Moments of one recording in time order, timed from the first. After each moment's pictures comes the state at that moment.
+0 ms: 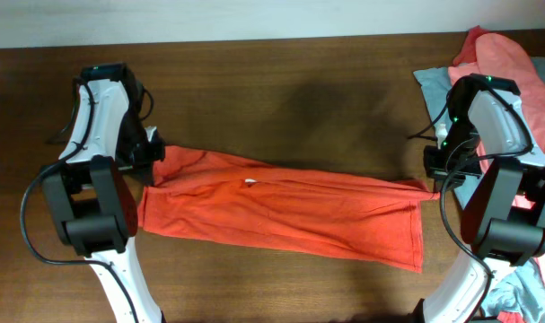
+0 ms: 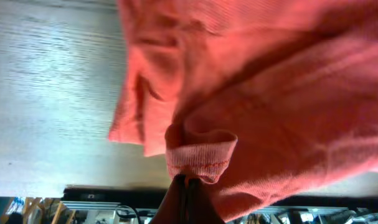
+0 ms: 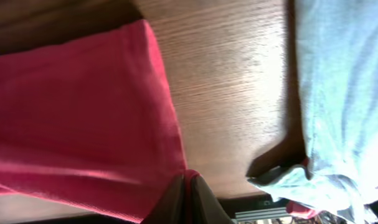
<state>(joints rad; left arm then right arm) 0.09 2.23 1.89 -1.67 0.02 -0.06 -0.25 2.06 1.63 -1.51 0.05 0.01</state>
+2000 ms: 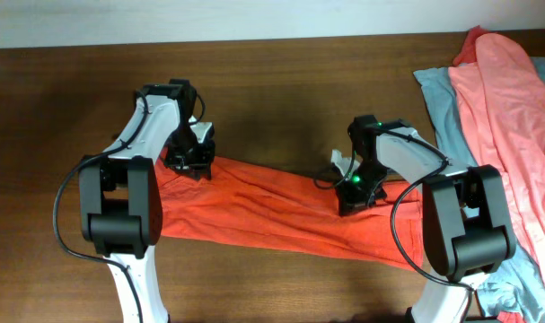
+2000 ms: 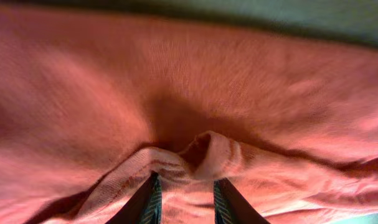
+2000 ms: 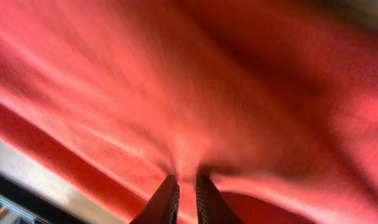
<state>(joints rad) -0.12 2.20 1.69 -1.25 0.19 0.03 0.19 1.96 1.22 -1.09 -0.33 -0.15</state>
